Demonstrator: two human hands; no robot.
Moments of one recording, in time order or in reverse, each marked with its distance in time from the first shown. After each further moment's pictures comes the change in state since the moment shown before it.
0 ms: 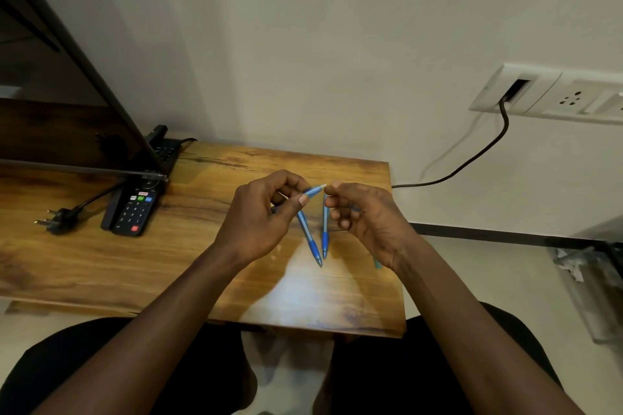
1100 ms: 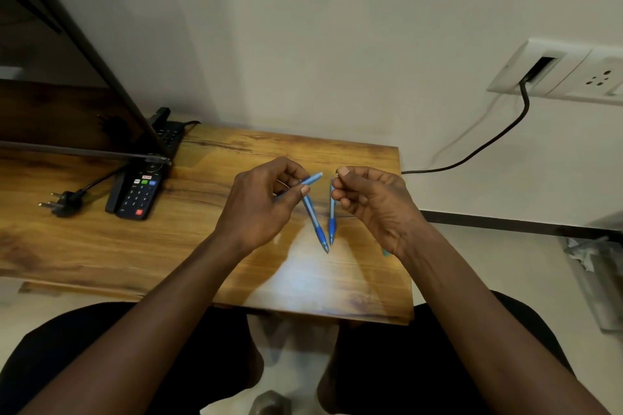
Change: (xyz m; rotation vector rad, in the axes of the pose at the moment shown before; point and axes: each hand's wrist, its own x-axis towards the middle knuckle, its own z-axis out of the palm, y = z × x) left_hand -0.003 -0.006 -0.002 0.081 0.032 -0.067; right_hand 0.005 0.005 0.004 0.112 0.060 -0.010
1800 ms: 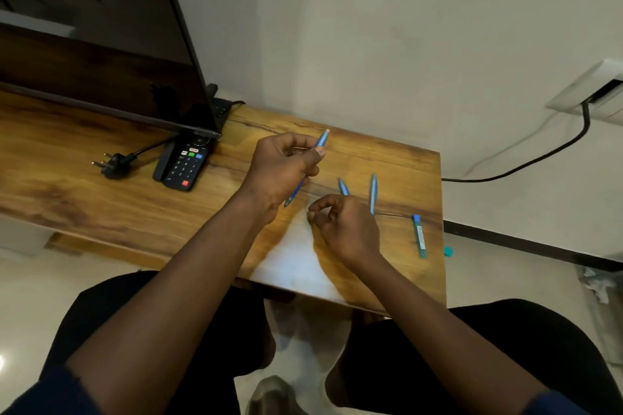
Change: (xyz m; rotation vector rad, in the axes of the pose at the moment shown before) left_hand 0.010 -0.011 -0.038 -0.573 0.103 -0.422; right_hand 0.011 0.097 0.069 -1.194 0.076 -0.308
